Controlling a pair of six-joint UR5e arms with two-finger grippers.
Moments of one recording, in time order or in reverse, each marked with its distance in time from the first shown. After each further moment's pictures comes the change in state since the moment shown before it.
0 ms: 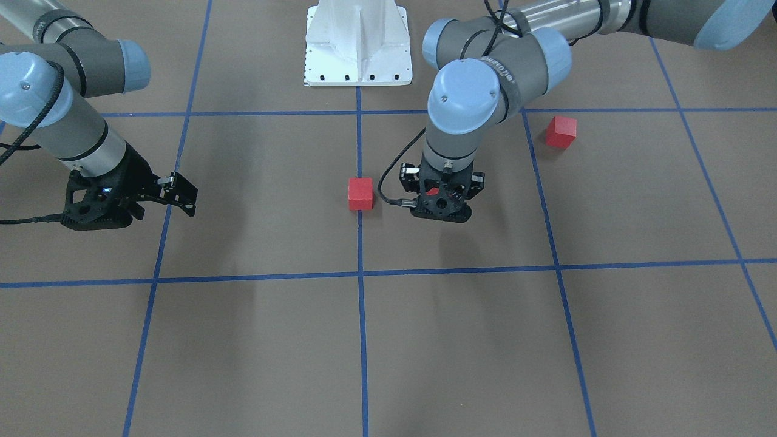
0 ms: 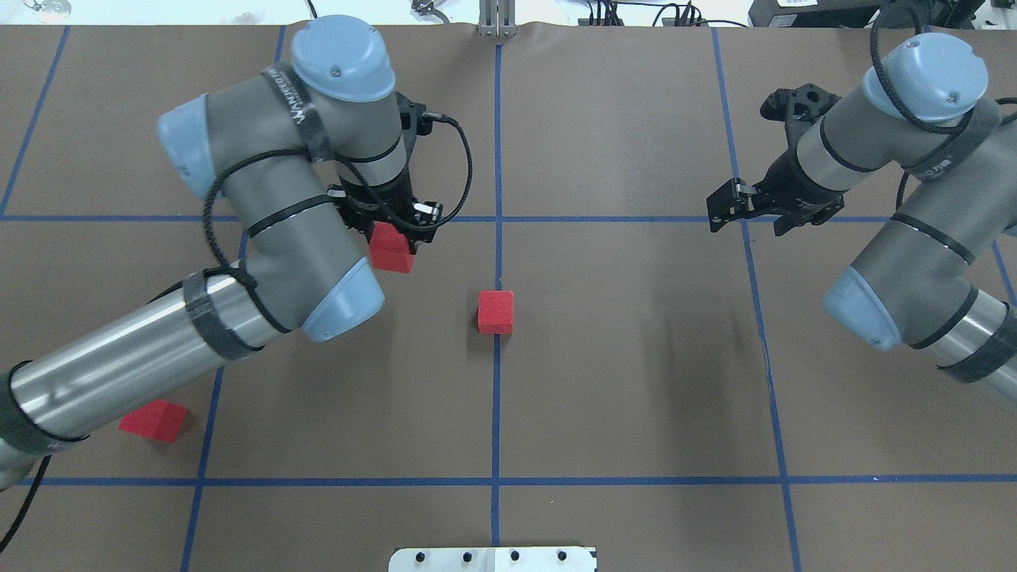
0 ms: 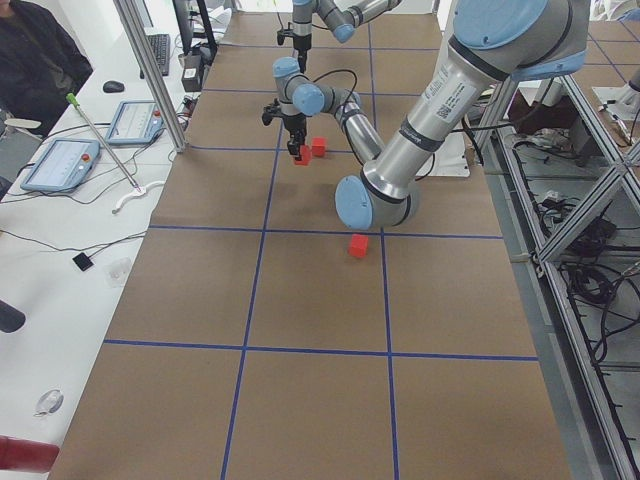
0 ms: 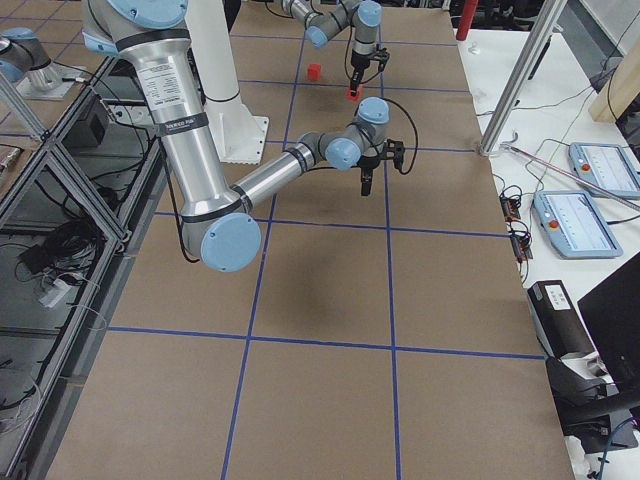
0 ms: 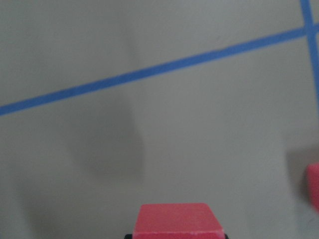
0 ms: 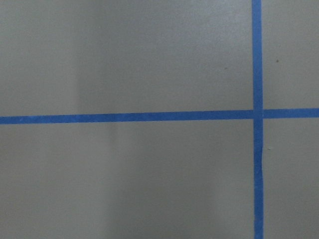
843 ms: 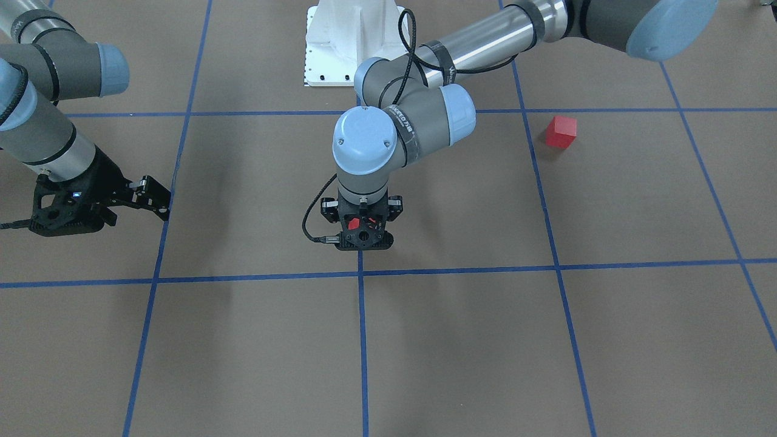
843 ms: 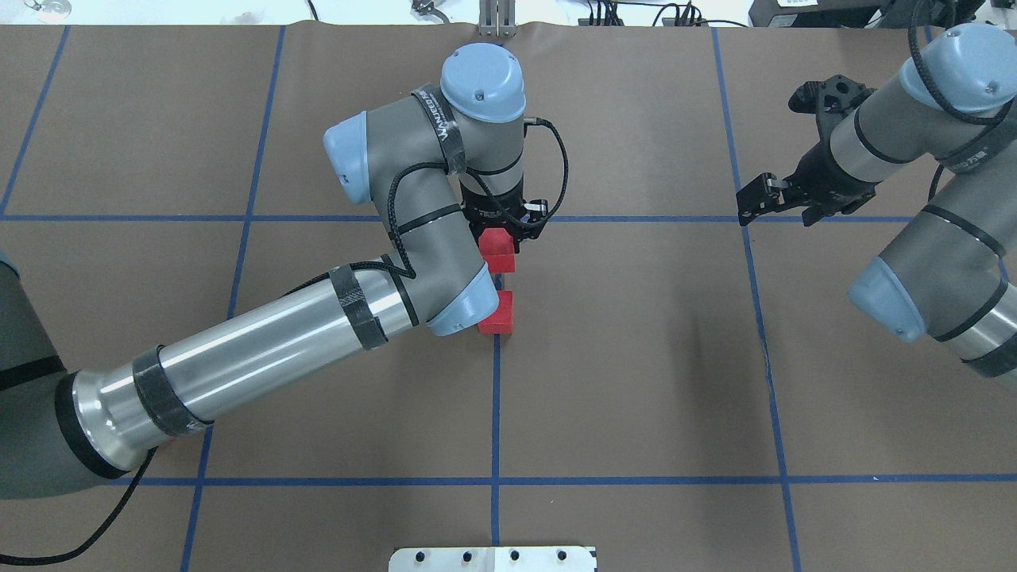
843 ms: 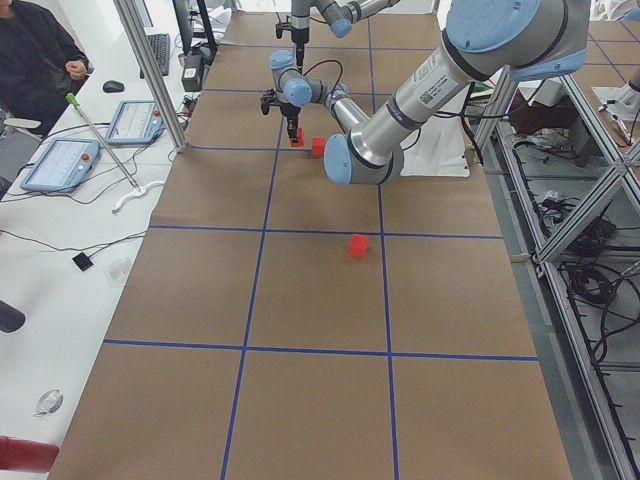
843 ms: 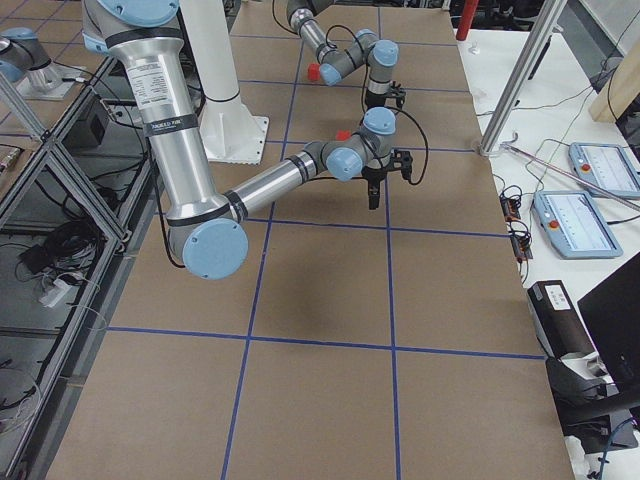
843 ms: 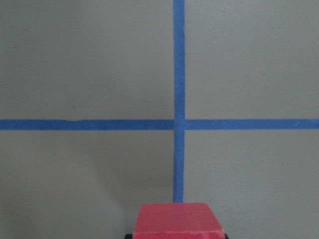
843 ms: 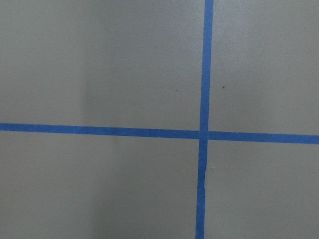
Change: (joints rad) left arm 0.087 -0.192 0.321 -0.236 0.022 -0.269; right arm 0.031 -0.026 0.000 -0.002 0.001 -0.072
